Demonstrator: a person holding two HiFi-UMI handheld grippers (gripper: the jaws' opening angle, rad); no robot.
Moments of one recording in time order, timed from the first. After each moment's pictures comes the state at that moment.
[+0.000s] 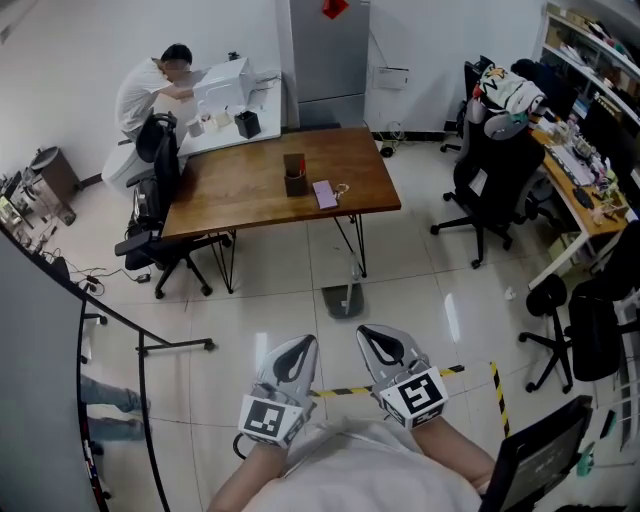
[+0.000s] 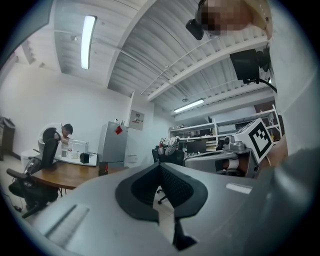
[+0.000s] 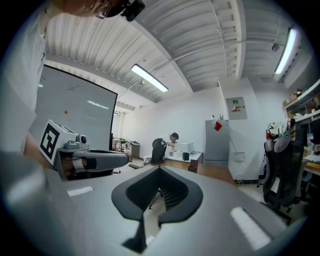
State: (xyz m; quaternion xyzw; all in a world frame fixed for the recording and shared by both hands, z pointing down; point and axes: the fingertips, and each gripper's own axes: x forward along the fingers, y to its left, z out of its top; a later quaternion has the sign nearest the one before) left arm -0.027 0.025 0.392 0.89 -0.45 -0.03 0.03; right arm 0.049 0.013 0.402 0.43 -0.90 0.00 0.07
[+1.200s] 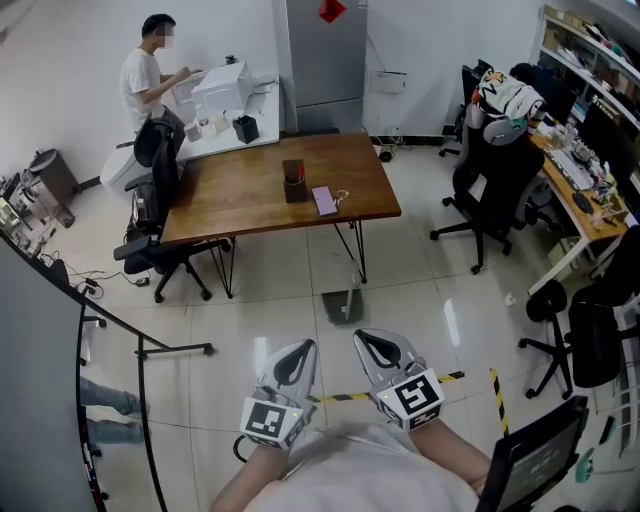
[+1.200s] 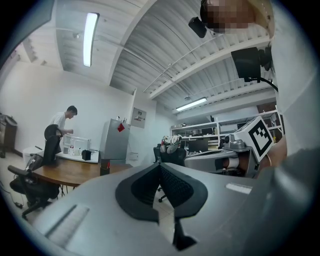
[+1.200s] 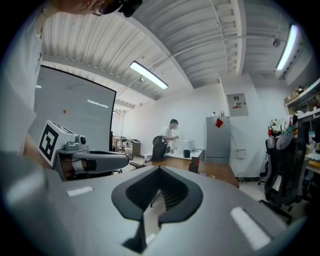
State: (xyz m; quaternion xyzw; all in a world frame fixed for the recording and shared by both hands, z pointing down) left arm -0.025 0.013 0.409 0.89 -0.45 -0.03 0.05; right arm 0.048 0.001 0.414 0.43 -0.90 0.02 0.08
